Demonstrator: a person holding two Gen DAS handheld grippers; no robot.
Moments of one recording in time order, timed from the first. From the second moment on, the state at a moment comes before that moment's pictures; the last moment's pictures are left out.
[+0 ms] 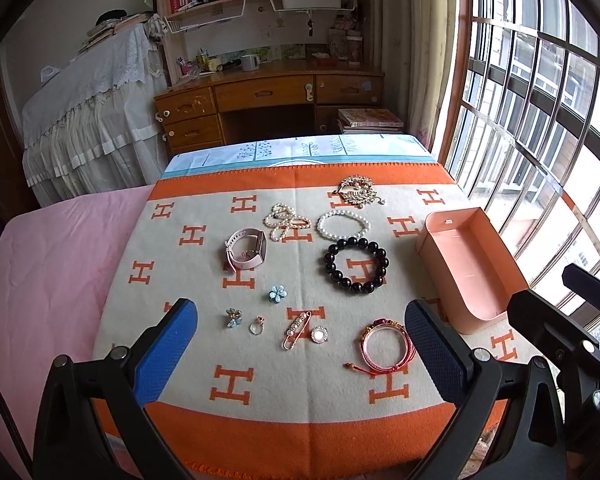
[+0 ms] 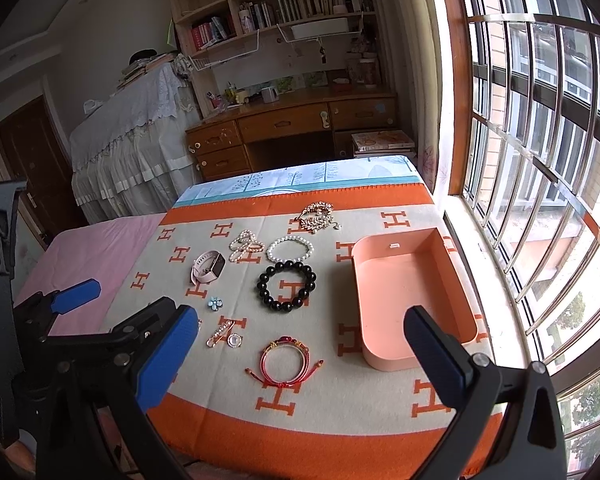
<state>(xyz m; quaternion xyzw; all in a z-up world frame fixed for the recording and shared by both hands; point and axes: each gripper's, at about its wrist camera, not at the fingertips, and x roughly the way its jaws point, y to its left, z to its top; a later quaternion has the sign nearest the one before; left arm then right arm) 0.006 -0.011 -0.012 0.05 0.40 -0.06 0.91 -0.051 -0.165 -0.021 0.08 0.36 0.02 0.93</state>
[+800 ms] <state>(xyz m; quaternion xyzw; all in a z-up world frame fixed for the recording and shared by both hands) 0.009 -0.018 -0.018 0.05 0.41 -0.06 0.91 -0.054 -0.169 -0.016 0.09 0.36 0.01 0.93</state>
